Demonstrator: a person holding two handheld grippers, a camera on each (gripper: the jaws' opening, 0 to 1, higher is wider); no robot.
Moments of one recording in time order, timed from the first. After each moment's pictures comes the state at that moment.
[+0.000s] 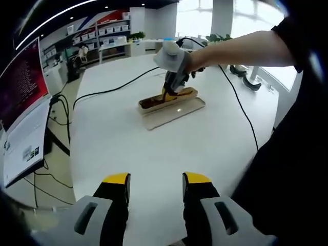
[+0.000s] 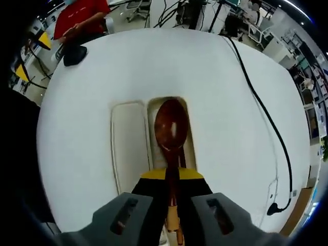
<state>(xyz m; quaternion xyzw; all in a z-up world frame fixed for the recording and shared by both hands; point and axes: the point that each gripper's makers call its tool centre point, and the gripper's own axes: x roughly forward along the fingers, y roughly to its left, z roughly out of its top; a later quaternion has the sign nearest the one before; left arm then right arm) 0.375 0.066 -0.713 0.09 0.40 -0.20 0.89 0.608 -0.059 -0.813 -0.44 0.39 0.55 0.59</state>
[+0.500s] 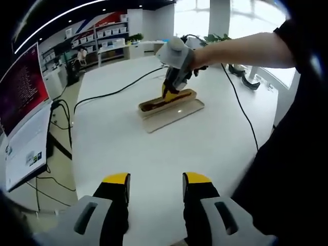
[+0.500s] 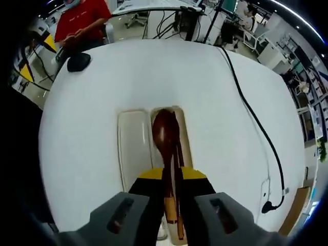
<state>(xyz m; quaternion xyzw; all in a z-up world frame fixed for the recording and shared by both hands) 0.375 0.063 -0.705 0.10 0.38 -0.21 0.89 0.600 -0.064 -0.788 -0.44 0.36 0.55 0.61</state>
